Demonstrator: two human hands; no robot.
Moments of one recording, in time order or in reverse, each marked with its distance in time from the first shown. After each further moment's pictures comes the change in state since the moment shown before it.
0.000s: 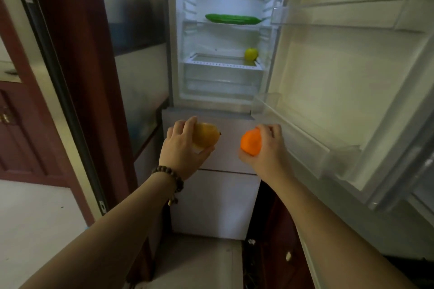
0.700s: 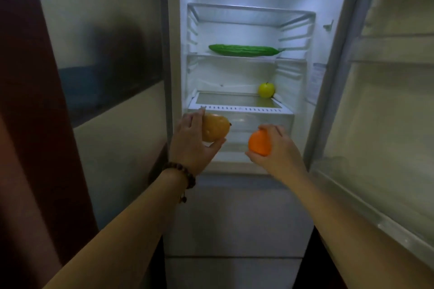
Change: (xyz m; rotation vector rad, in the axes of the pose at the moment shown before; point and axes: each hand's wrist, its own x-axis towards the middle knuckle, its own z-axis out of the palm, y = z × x) left_hand 0.323 -0.133 0.075 -0.138 0.086 0.145; right_hand 0.303 0.019 0.163 -0.033 0.035 -0.001
